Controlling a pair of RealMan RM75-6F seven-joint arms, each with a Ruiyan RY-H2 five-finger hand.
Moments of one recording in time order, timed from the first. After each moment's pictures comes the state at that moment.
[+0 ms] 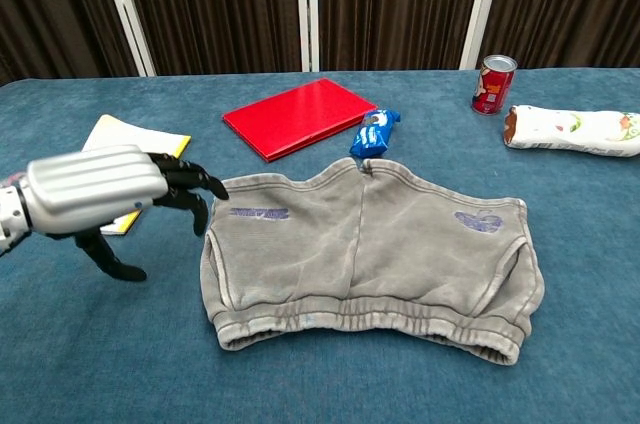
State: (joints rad) left arm -0.65 -1.57 0.03 -1.07 1.93 1.07 -0.06; right arm 0.03 -1.04 0.14 -1.63 -1.44 1.58 -0.03
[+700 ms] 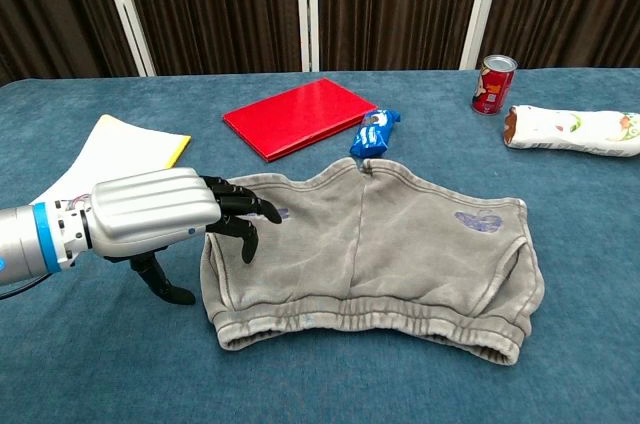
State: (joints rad) left arm -0.73 -1.70 0.09 -0.95 1.94 1.11 -0.12; right arm 0.03 -1.03 0.14 -1.62 -1.44 1.58 0.00
